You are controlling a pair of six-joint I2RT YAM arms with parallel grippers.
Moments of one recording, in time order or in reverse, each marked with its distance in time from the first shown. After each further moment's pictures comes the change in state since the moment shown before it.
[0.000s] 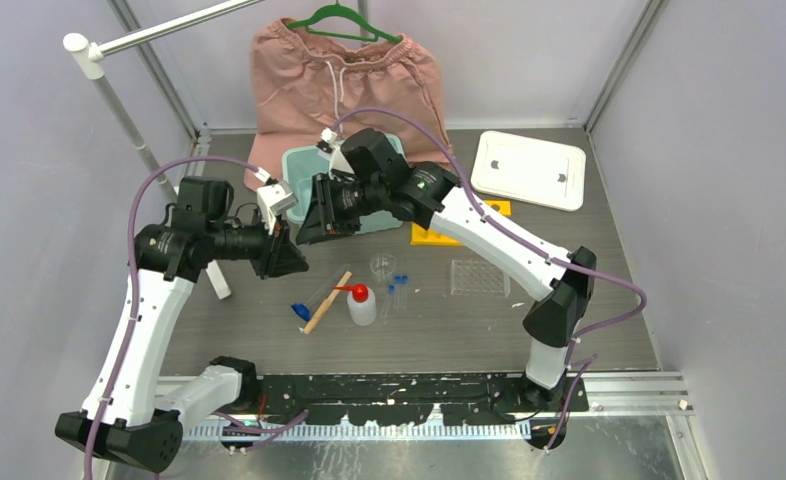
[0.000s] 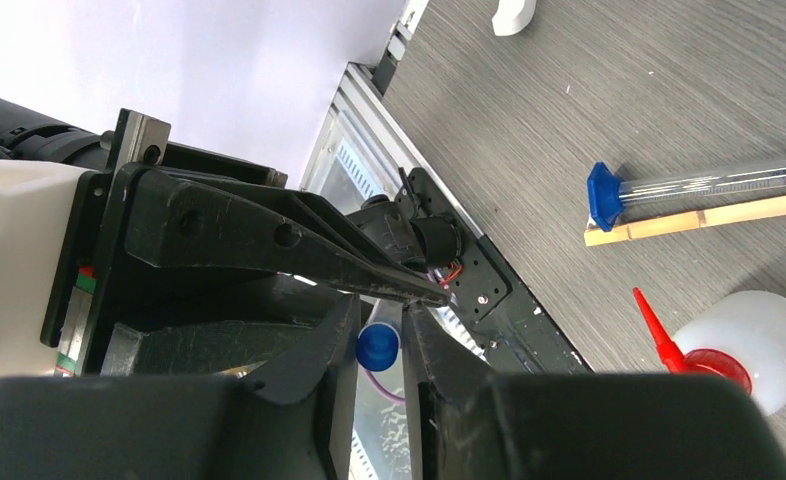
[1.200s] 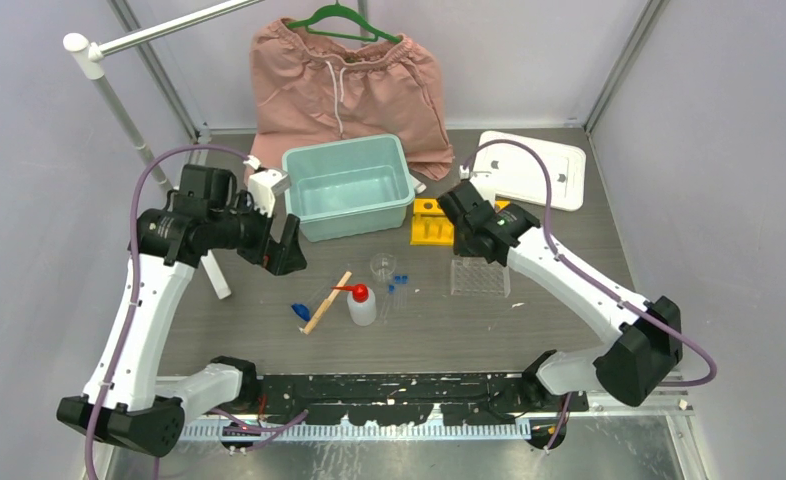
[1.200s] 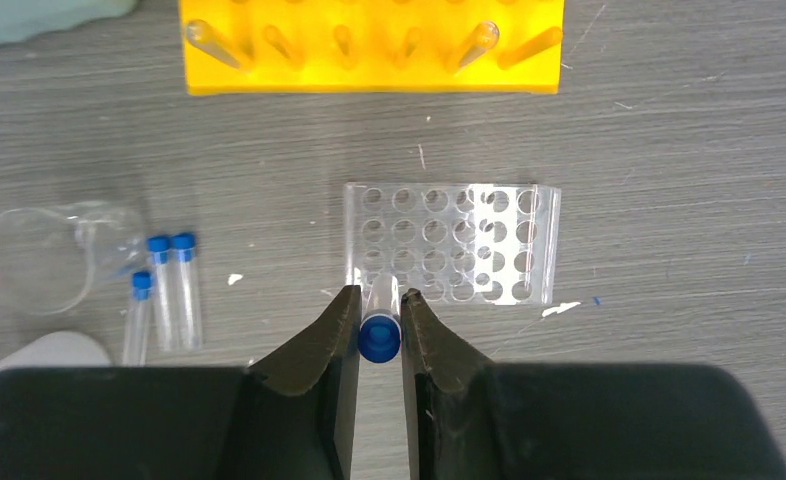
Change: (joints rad) left arm -0.006 0.070 0.099 -0.073 -0.310 -0.185; right arm -0.270 -0.471 -0.715 -0.204 0.923 -0.205
